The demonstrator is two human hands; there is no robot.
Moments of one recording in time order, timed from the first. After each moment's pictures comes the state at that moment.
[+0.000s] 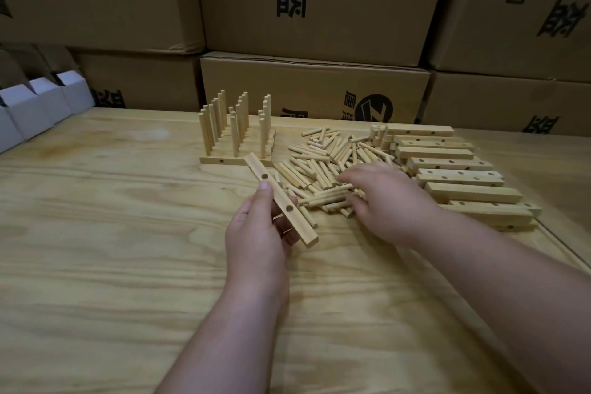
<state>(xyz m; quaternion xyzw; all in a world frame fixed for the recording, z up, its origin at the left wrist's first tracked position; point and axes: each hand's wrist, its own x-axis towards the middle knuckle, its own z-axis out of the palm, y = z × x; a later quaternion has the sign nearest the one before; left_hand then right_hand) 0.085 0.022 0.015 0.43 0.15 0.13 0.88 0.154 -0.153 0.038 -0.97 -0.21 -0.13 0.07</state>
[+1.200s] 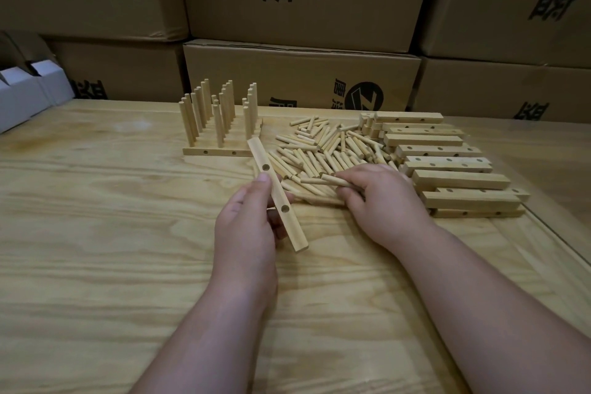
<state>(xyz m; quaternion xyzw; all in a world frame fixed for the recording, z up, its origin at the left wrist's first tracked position) 0.079 0.014 0.014 0.52 0.11 0.12 0.84 0.147 -0.163 0.011 -0.95 -0.13 -0.20 0.17</state>
